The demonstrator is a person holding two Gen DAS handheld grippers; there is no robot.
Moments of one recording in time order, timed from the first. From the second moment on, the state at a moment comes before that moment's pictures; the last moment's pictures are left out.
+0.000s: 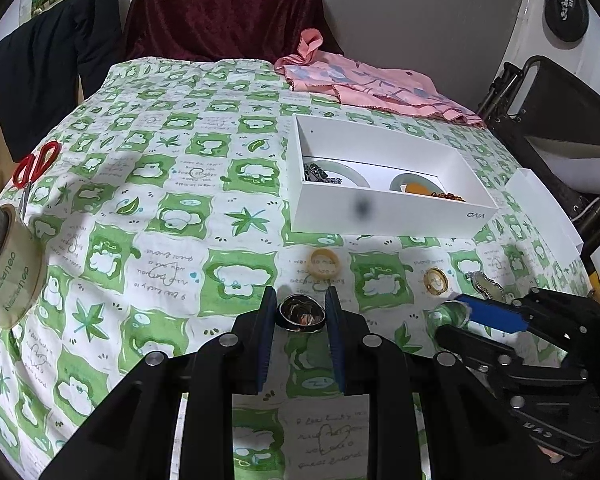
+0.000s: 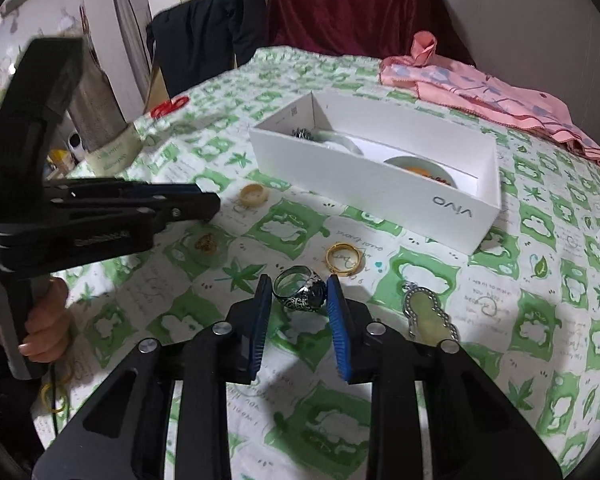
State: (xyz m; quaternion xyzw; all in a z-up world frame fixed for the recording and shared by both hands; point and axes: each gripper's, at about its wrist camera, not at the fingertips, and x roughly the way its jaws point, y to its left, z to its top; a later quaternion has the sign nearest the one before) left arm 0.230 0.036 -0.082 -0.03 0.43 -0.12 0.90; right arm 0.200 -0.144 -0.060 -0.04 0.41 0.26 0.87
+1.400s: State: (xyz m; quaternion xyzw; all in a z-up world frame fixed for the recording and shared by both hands) left arm 0.313 0.012 -0.046 -0.06 0.38 -0.14 0.91; right arm 0.285 -0.227 -0.023 0.12 0.33 0.19 0.92
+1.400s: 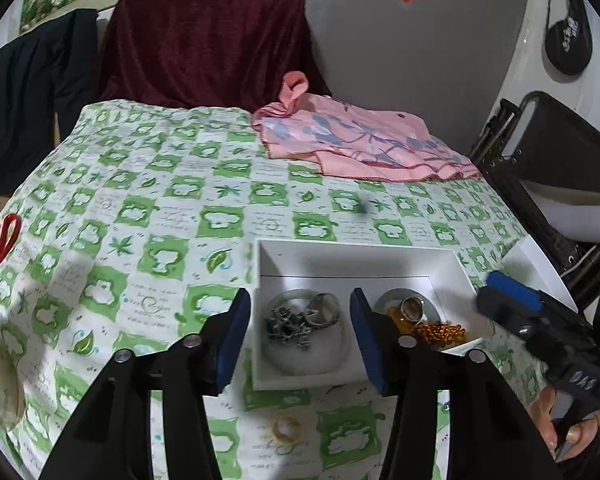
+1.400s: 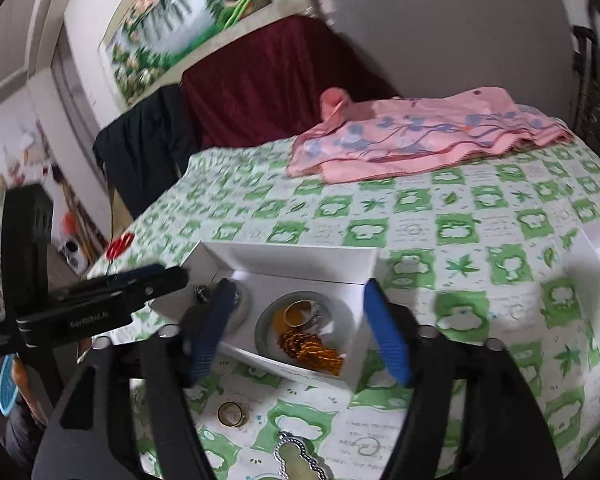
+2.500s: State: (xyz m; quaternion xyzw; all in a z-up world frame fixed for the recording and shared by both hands) left arm 0.236 0.040 -0.081 -0.04 0.43 -0.09 0.90; right arm 0.194 -0.218 -0.048 0.05 0.37 0.14 0.92
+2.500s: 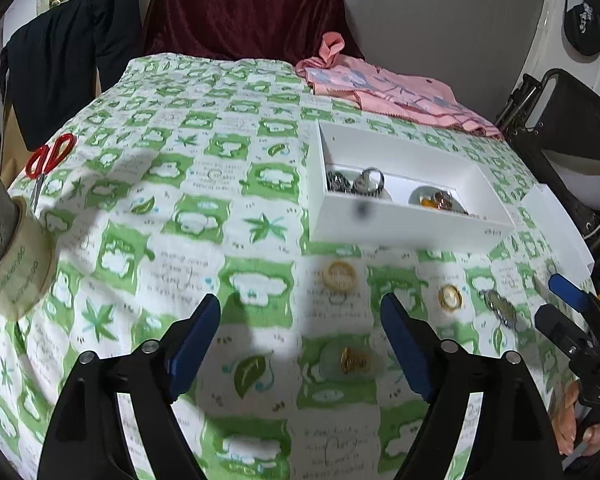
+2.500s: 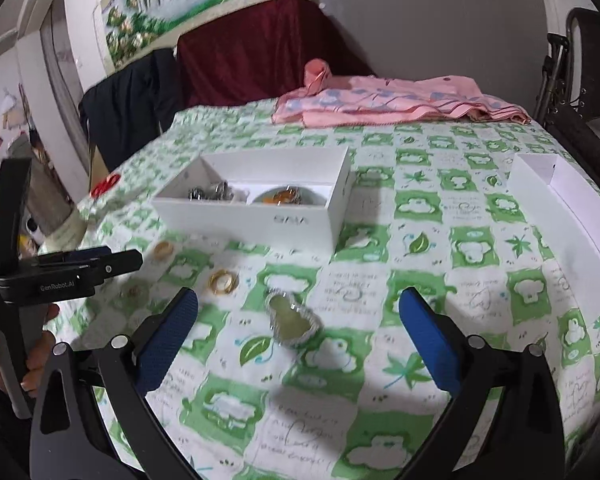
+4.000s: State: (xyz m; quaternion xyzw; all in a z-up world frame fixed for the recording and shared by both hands) left arm 0.264 0.001 -0.089 0.03 0.44 -0.11 0.89; right arm 0.202 -0.209 -0.058 0.03 0.41 0.16 0.90
